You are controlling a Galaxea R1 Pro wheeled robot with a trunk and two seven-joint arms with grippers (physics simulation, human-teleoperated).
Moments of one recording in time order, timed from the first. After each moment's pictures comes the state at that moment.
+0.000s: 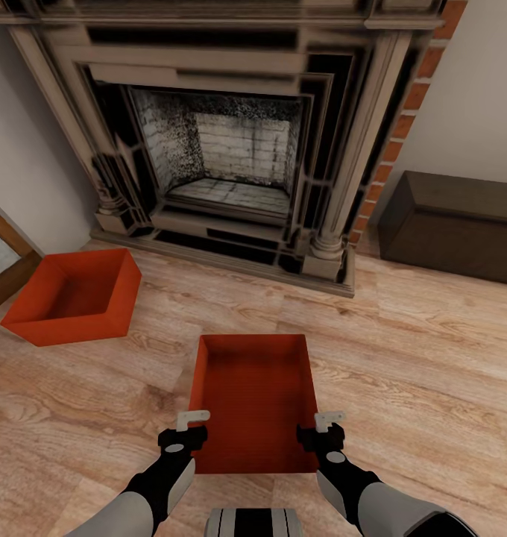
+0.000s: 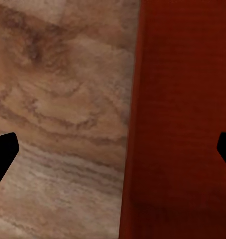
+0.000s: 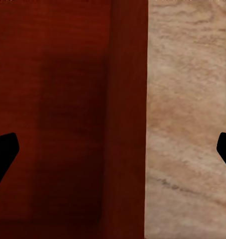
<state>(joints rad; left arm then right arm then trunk) -0.62 -0.14 -0.02 -0.33 0.00 0.01 0.31 -0.70 0.11 0.37 -0.10 -0.23 -0.22 -0.23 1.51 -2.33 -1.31</state>
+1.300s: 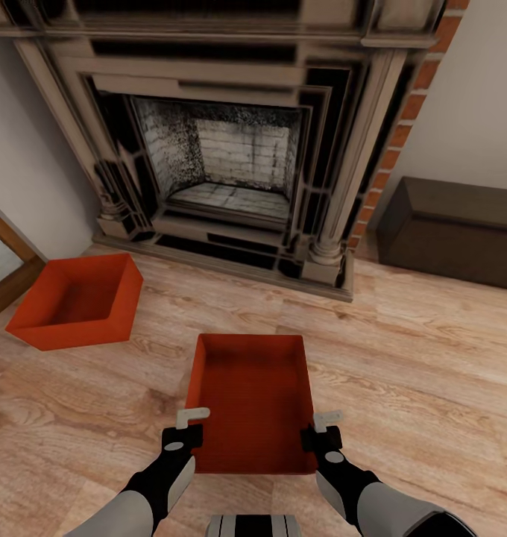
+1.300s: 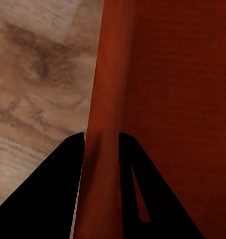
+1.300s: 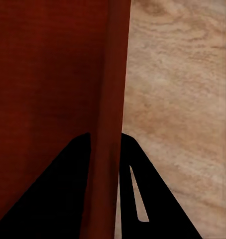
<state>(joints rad) -0.62 -0.14 -0.02 -0.34 0.02 0.01 0.30 -0.70 0.11 0.38 -0.10 -0.22 -0.22 -0.23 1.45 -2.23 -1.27</state>
